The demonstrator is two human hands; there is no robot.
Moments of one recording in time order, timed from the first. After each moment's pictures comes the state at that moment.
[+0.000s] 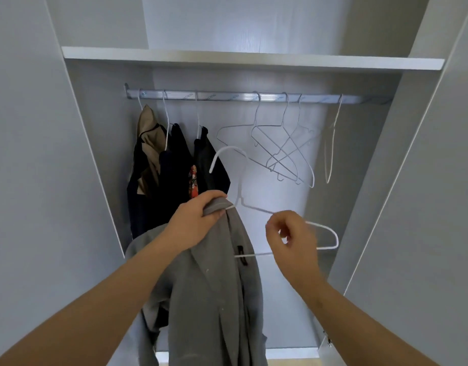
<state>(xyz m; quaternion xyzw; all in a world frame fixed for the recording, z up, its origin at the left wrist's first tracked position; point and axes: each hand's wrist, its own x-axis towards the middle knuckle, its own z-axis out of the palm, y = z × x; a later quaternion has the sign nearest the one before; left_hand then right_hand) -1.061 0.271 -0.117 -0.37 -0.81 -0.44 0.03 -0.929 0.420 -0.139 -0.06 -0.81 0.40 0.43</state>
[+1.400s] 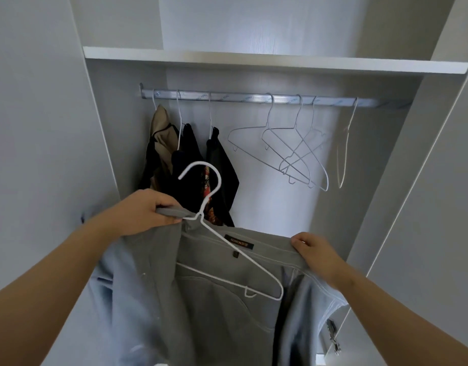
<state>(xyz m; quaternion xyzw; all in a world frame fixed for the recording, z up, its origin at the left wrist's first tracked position) -1.096 0.176 -0.078 -0.42 -0.87 -0.27 -0.02 -0.948 0.488 -0.172 -0.19 -0.85 0.48 0.12</state>
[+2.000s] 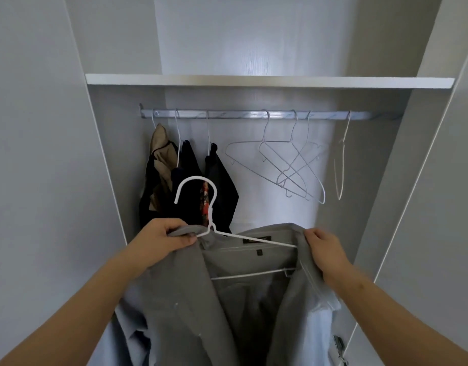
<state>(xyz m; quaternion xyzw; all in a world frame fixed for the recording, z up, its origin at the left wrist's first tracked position) -1.078 0.199 -0.102 -0.31 -0.81 -0.50 -0.07 -0.960 0.482 -0.142 -0.30 -0.74 0.55 0.25</state>
